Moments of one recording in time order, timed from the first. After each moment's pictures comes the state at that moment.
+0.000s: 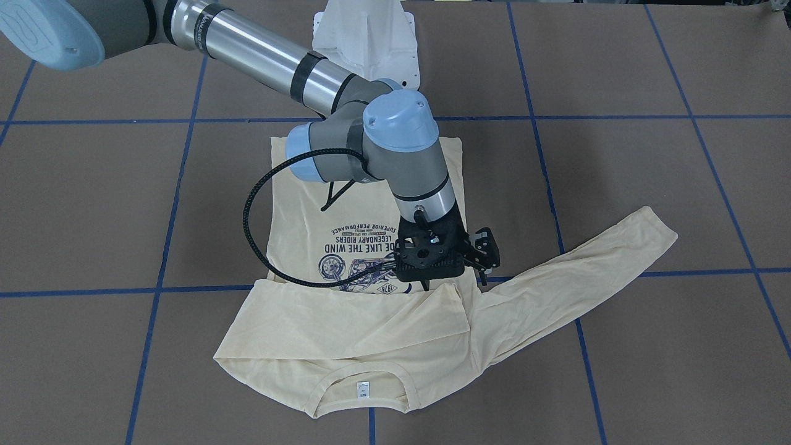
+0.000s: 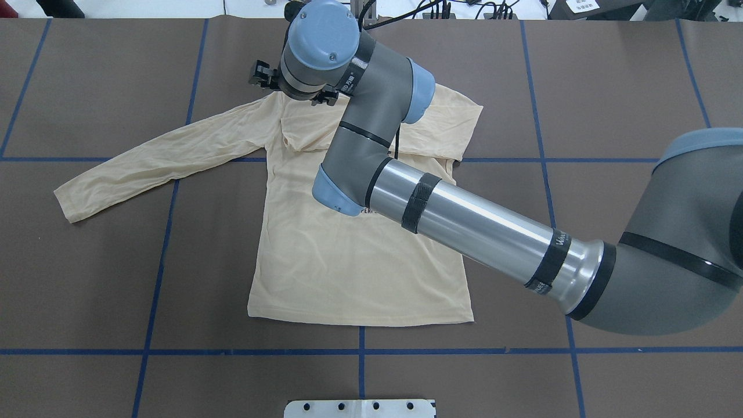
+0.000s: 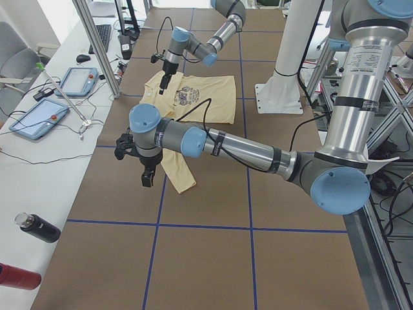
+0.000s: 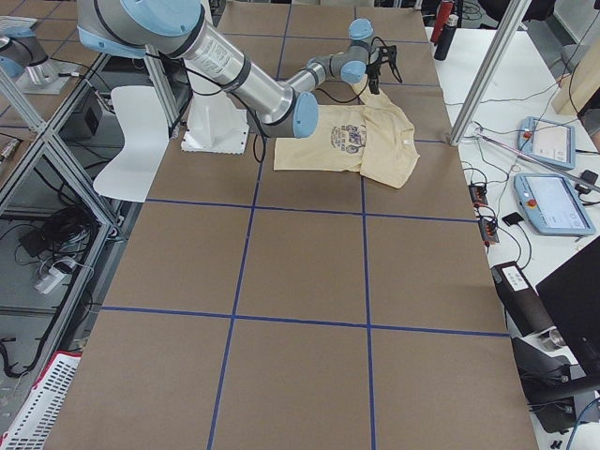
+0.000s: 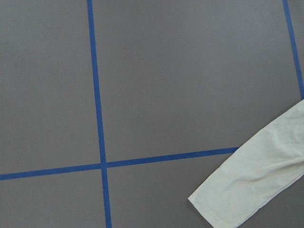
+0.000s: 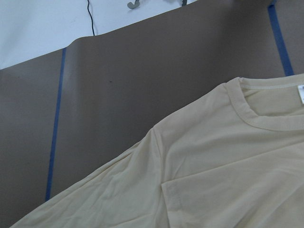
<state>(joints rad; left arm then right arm) -1.50 -1.74 -1.67 -1.62 -2.40 -0.19 0.65 -0.41 0.97 -1.00 1.79 1.36</state>
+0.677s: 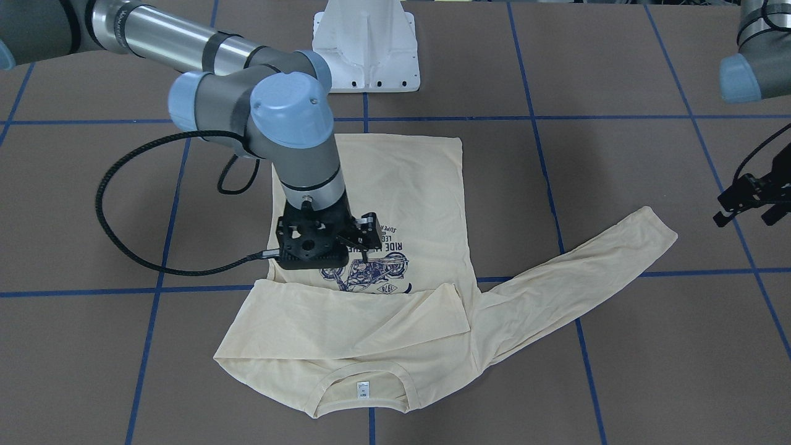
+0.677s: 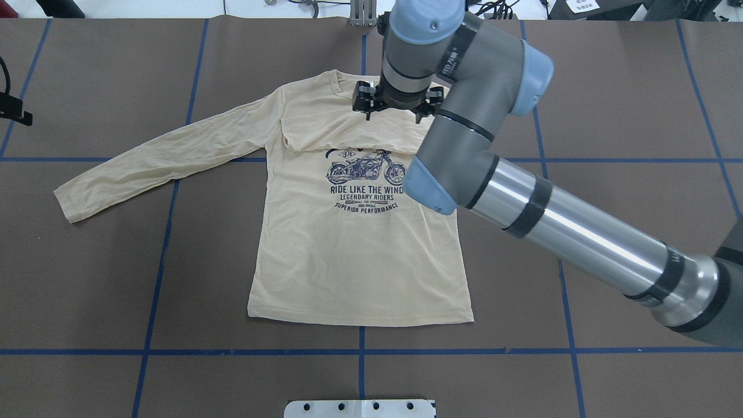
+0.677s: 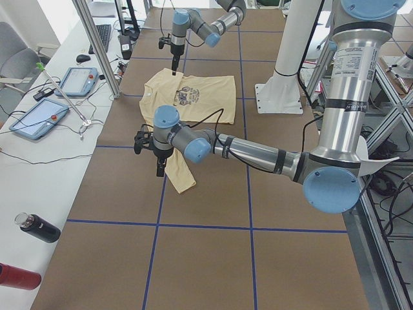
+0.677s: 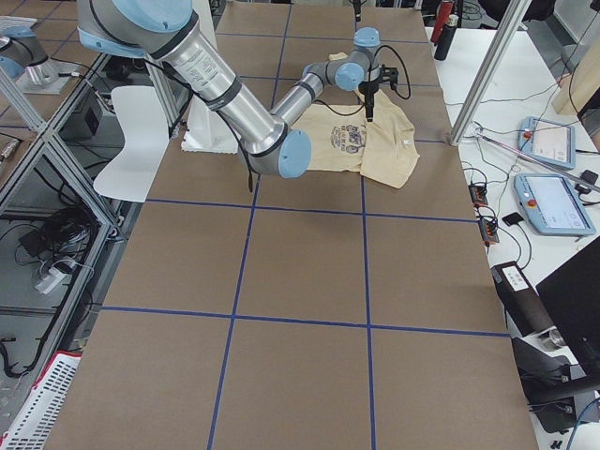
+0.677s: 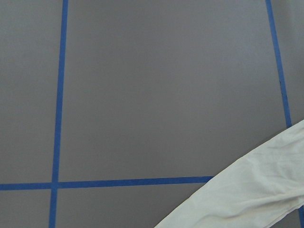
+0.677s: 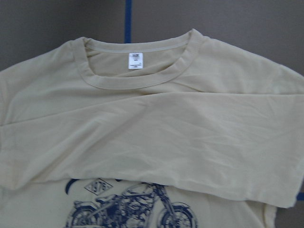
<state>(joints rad) -1.23 -1.65 -1.68 -2.02 -2.22 -0.71 0.74 -0.72 1.46 -1.53 1.94 1.07</state>
